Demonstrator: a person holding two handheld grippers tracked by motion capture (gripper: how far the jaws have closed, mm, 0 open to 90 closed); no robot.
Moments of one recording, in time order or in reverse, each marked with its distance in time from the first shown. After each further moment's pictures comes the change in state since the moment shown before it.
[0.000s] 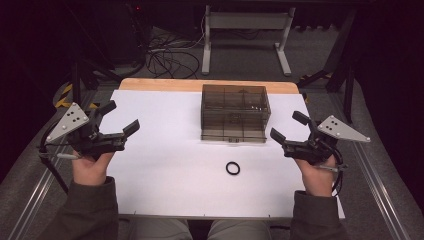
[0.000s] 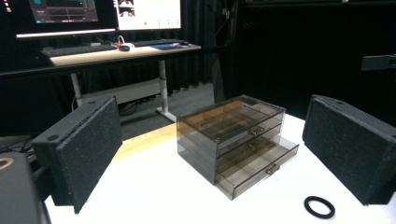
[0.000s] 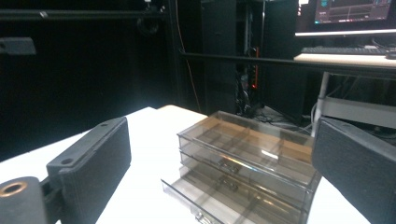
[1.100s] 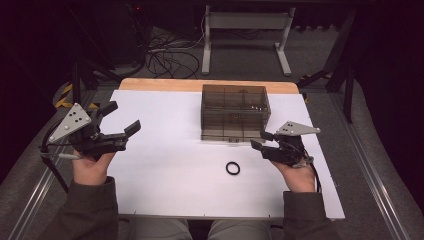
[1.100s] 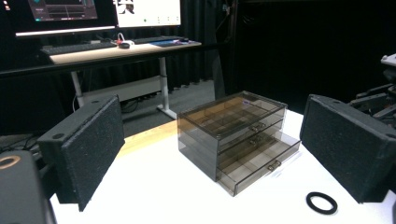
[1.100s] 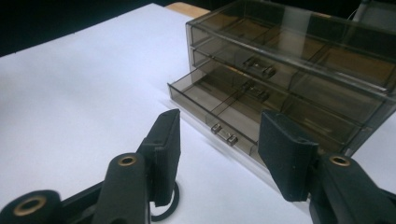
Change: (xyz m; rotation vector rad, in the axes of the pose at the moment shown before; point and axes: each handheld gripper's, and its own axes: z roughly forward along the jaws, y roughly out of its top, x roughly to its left) left arm -0.001 -0.001 0.001 0.009 -0.001 0.013; right arm 0.010 -0.045 0.054 0.399 0.058 -0.015
